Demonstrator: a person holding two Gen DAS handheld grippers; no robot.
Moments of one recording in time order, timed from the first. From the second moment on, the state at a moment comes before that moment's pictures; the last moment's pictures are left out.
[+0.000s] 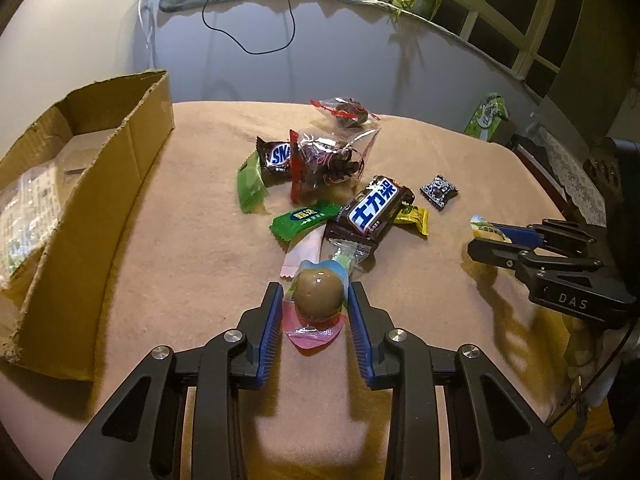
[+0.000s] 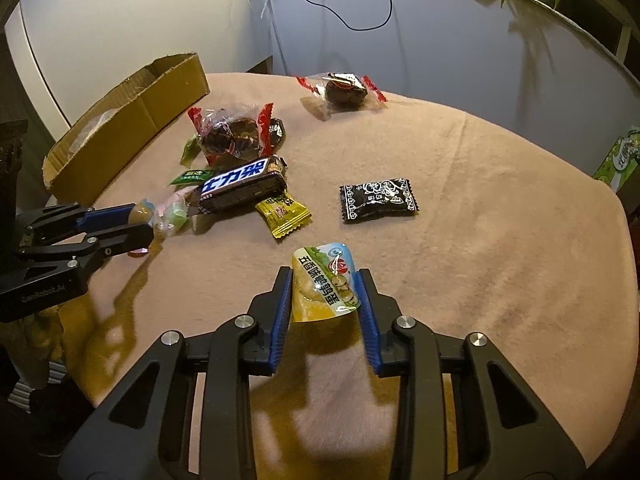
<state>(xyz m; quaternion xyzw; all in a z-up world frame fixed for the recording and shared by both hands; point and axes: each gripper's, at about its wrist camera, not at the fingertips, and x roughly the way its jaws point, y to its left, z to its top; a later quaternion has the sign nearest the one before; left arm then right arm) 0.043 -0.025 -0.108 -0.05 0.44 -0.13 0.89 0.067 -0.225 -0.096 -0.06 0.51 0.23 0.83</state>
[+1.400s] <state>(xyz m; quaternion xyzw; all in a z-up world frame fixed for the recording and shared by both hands) 0.024 0.134 -0.055 -0.12 0.36 0.00 0.92 0.120 -0.002 -0.019 -0.10 0.42 0.40 0.81</state>
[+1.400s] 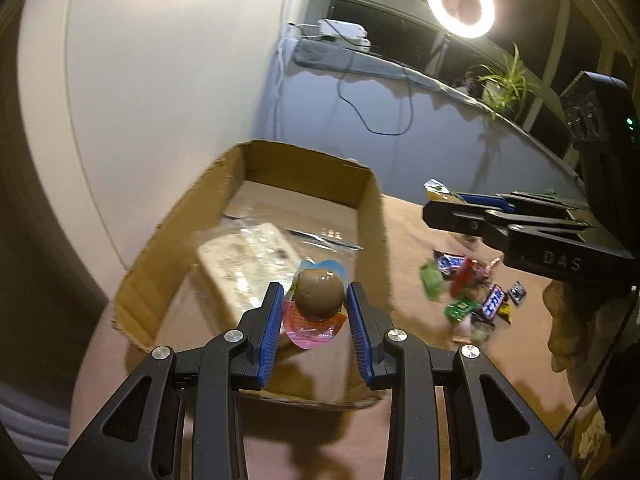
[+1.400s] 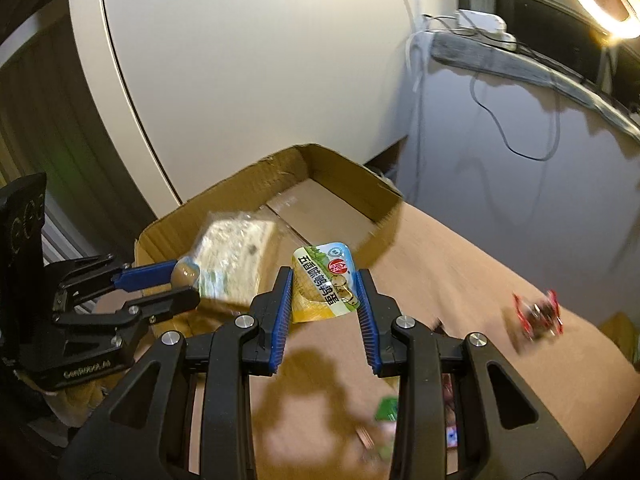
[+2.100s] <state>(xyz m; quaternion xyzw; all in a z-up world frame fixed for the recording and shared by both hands) 0.032 0.165 -0.057 -0.12 0.35 0.03 0.93 0.152 0.071 -0.049 -0.13 0.44 0.42 0.78</state>
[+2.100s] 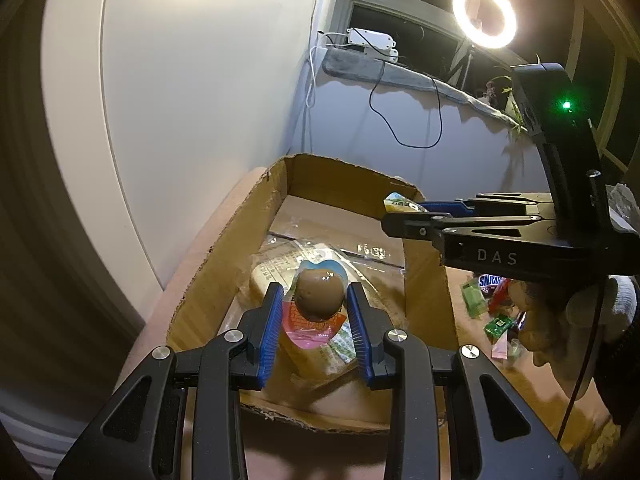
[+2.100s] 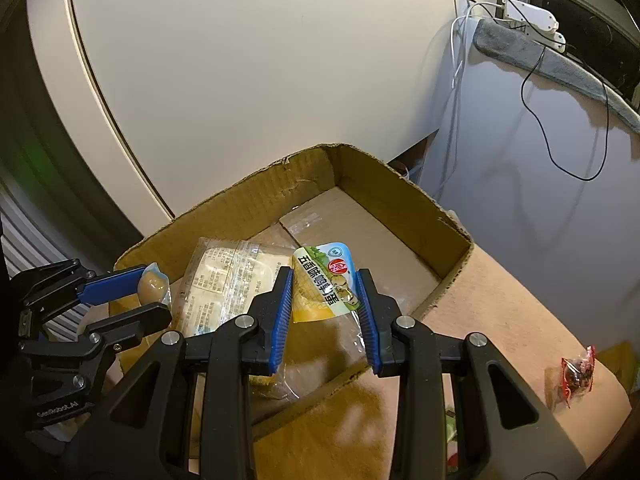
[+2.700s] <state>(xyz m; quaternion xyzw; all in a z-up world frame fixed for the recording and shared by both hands) 0.032 0.163 -0.055 -0.11 0.35 0.04 0.93 0.151 0.076 -0.047 -0.13 0.44 0.42 0.79</state>
